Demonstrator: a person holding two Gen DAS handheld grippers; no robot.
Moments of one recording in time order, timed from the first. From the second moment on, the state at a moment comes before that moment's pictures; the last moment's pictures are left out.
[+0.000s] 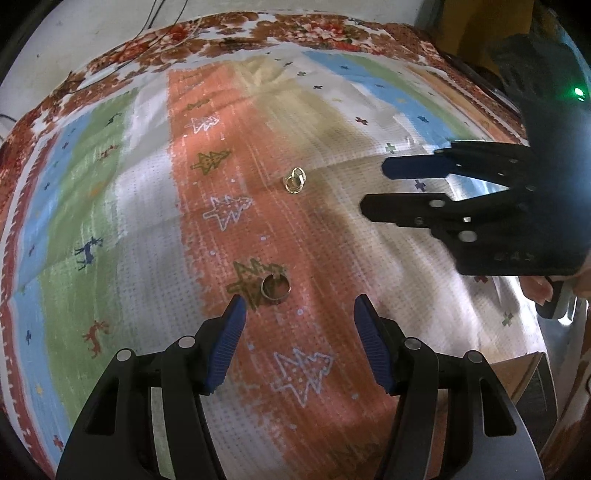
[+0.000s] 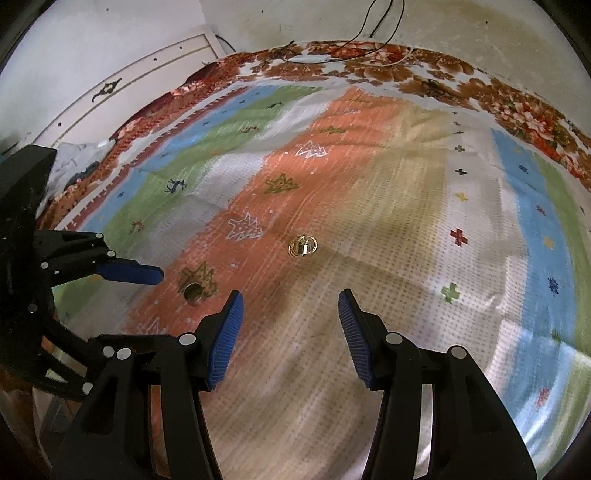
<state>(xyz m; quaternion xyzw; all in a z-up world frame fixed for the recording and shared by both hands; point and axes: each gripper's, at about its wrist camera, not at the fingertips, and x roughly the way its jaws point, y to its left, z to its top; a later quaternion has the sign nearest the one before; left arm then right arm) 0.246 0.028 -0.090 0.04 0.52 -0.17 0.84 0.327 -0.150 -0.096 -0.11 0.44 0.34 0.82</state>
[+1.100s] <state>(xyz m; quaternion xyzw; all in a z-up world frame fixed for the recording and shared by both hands) 0.265 0.033 -0.116 0.08 0.52 -0.16 0.84 0.365 -0.111 -0.124 -0.14 0.45 0.35 0.81</state>
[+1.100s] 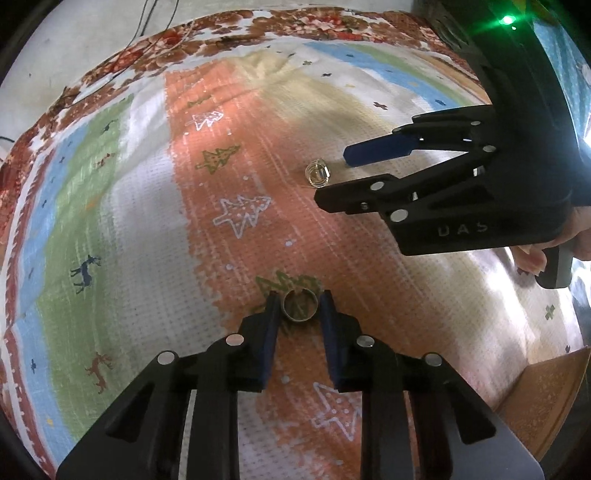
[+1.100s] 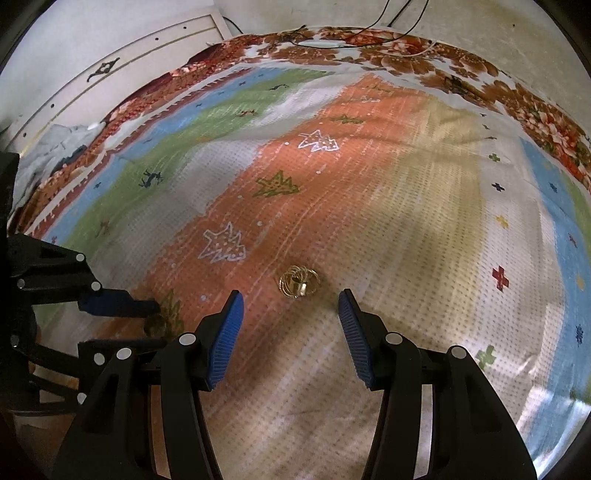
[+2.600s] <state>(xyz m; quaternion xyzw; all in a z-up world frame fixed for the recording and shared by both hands) 0.263 0.041 -0.105 0.06 0.51 -0.16 0.84 0.357 -0.112 -0.117 -0.16 0.44 0.33 0.82</state>
